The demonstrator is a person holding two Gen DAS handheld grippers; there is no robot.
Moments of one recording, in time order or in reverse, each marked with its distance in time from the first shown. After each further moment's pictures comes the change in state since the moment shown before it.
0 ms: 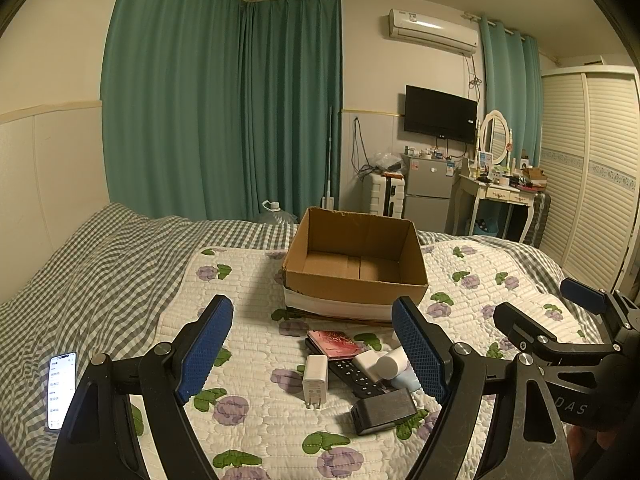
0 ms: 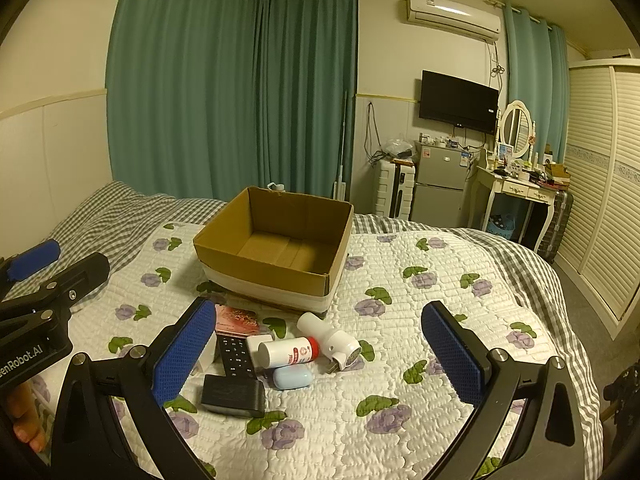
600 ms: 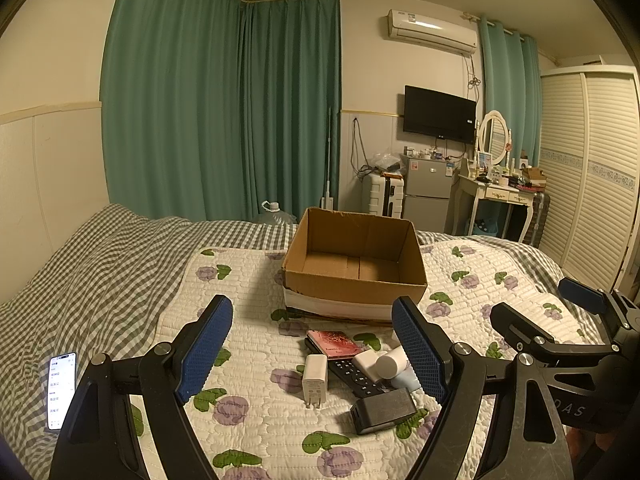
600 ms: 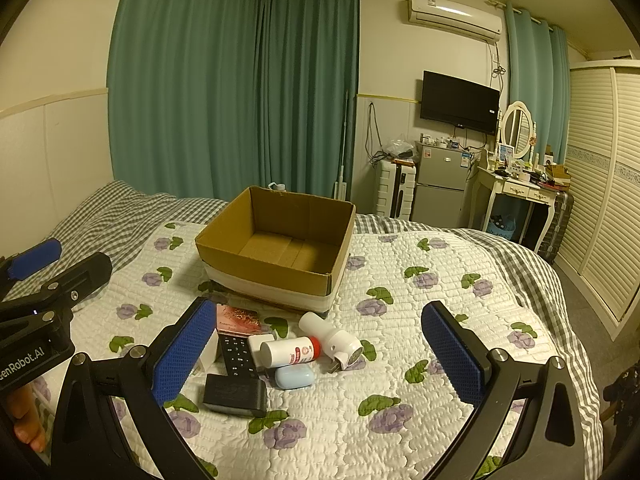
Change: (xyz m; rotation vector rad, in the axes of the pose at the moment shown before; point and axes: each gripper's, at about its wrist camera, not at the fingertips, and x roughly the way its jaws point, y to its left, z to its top) left arm 0.000 0.002 0.002 -0.001 0.000 0.000; right arm 0.000 0.000 -0.001 -0.002 0.001 0.000
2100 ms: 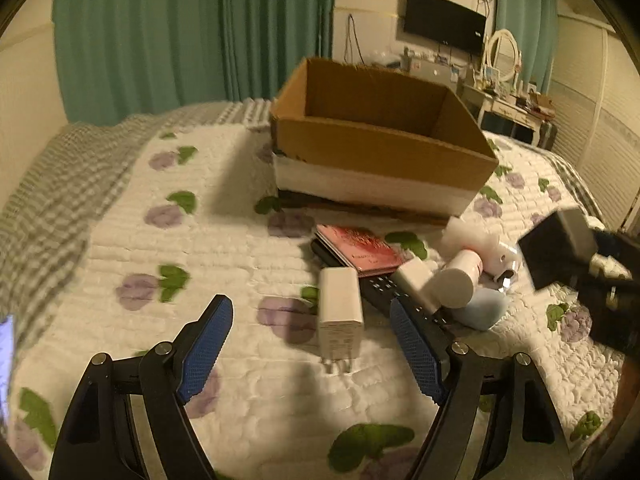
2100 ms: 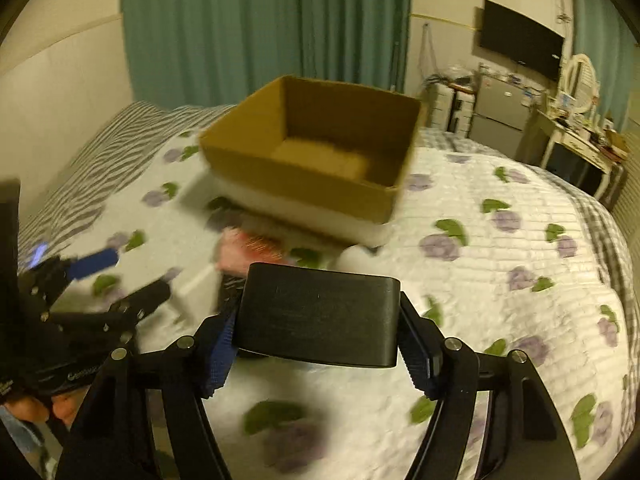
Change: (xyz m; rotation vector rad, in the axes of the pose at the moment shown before) left arm 0.147 0.013 -0.071 0.024 0.383 -0.056; right arm 0.136 0.004 -0.032 -0.074 0.316 0.128
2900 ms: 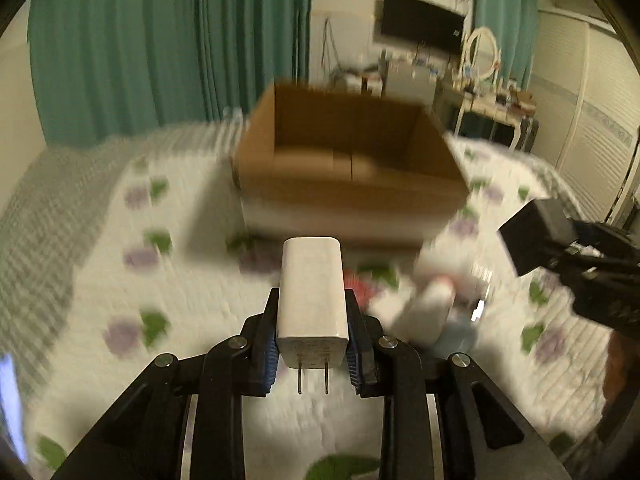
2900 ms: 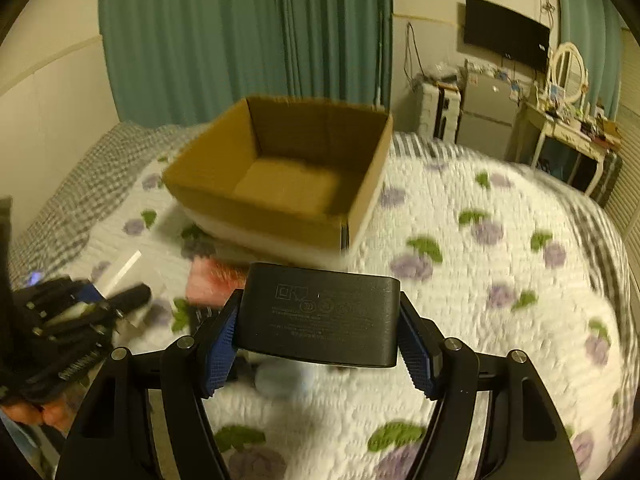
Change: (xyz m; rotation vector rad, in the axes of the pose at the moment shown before) left arm -0.019 -0.013 0.042 0.067 -0.055 -0.037; right arm -0.008 -0.028 0.037 0.029 -0.055 0.038
